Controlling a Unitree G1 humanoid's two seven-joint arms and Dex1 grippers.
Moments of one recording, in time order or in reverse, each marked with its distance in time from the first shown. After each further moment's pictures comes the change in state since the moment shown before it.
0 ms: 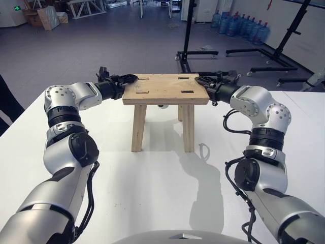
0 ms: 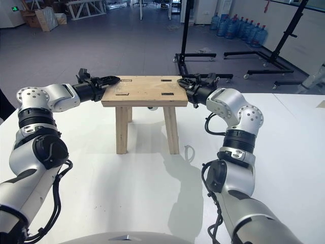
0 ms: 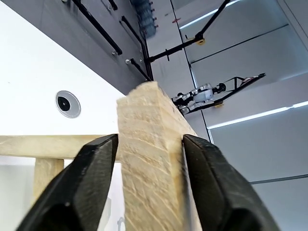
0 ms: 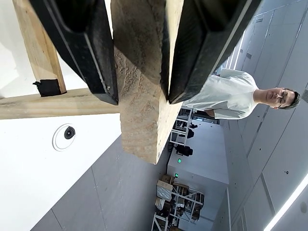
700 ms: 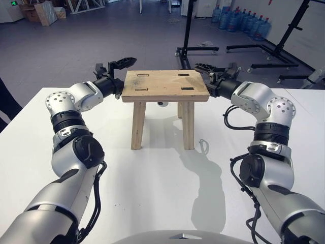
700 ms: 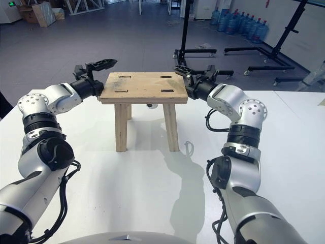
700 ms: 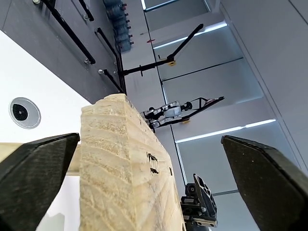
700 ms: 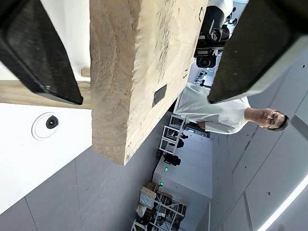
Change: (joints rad) left arm 0.026 -0.061 0.156 -0.095 -0.193 -0.009 0.098; right arm -0.051 -0.079 0.030 0.079 -0.111 0.043 0.262
